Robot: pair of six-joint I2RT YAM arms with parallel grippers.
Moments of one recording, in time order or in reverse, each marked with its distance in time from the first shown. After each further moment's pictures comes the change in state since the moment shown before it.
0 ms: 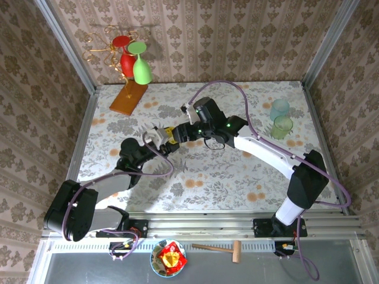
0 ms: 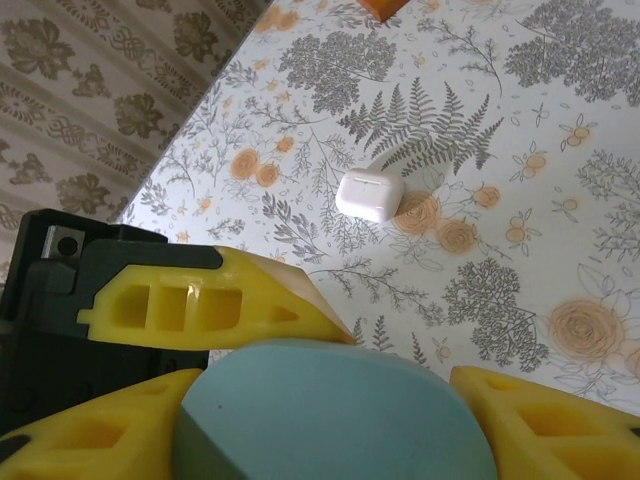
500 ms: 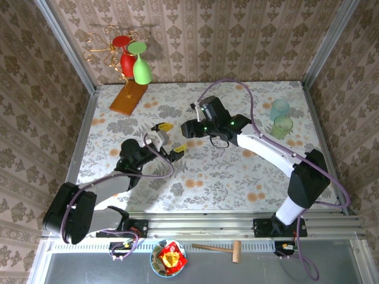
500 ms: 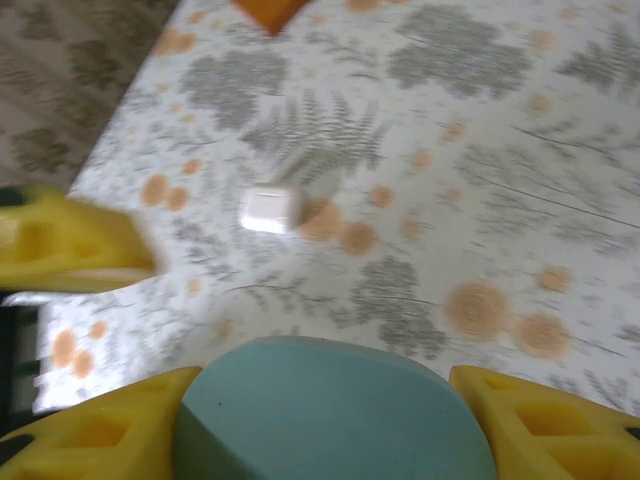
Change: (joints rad) left arm -0.006 -0.037 -0.027 -0.069 -0.032 0.051; right arm -0.076 -0.006 -0.060 -0.004 0.122 0.029
